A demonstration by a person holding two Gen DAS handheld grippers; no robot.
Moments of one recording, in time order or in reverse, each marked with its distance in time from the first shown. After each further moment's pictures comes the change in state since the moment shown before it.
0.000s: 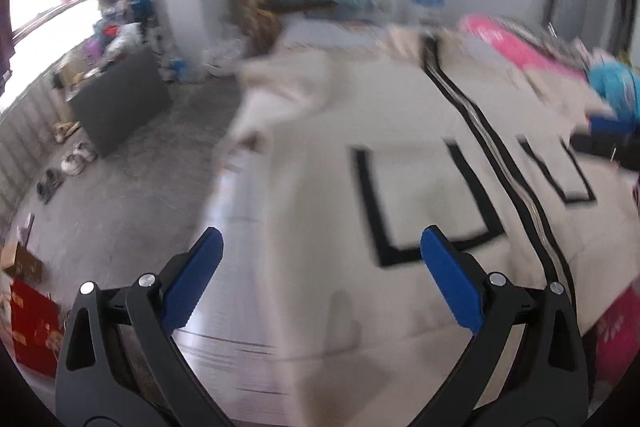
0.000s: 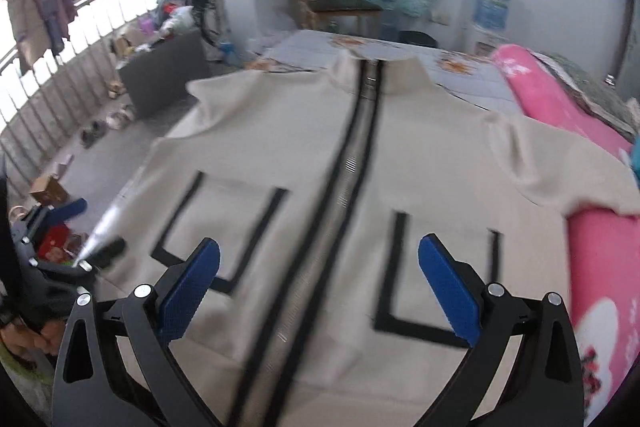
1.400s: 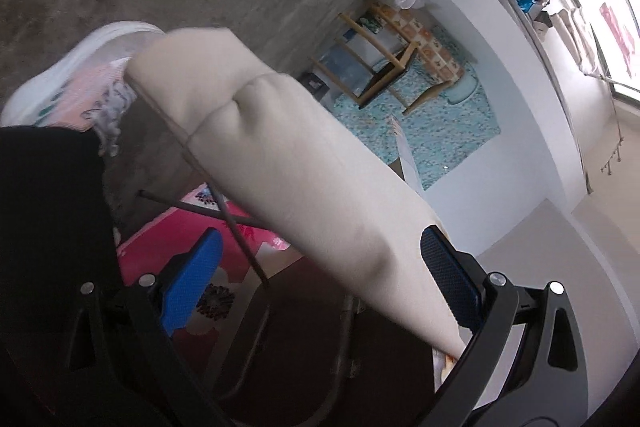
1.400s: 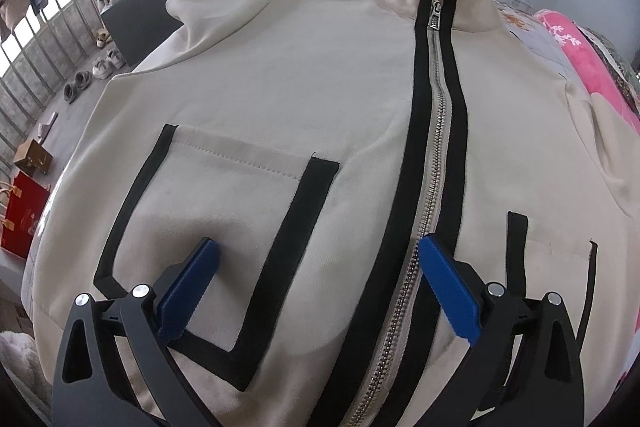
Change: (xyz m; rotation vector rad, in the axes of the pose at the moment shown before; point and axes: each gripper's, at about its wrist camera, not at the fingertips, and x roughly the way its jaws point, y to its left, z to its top) left arm 0.420 0.174 -0.197 -1.901 0.063 -1.233; right arm 0.124 0.043 0.000 -0.032 0.223 -0.050
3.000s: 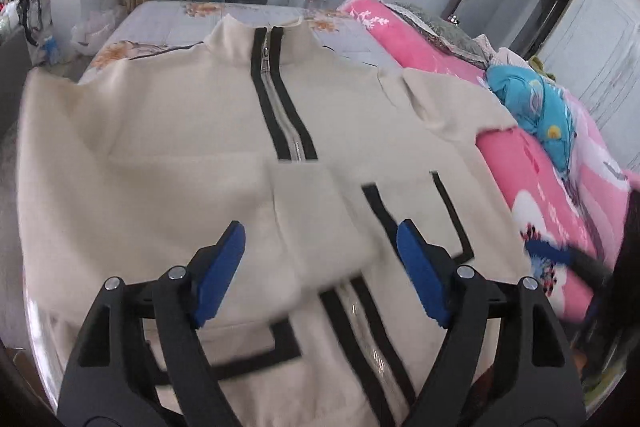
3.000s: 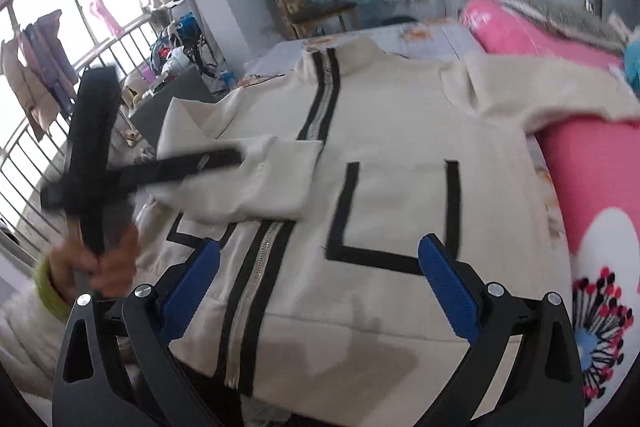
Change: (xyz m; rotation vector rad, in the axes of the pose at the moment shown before) left arm 0.140 -0.189 -0.496 1.732 0.484 1.030; right arm -0.157 -0.140 -0.097 0.263 -0.243 0.203
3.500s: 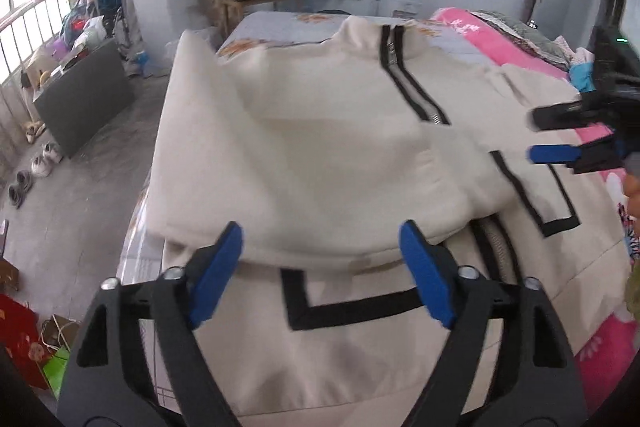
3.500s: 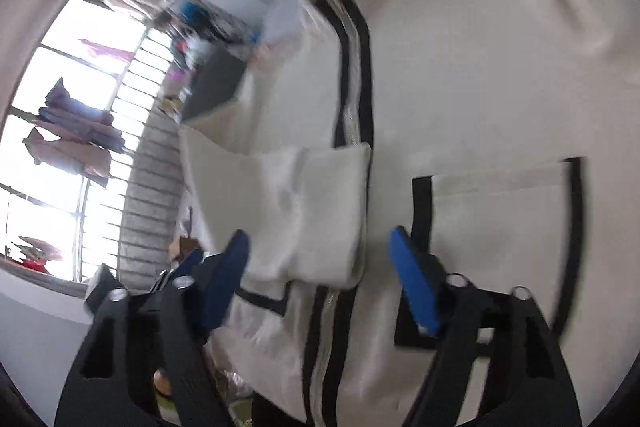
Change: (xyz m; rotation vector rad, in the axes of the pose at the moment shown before) left arm -0.006 0.033 -0.056 -0.027 -0.067 0.371; right arm 0.140 -0.027 0.074 0.306 0.345 0.311
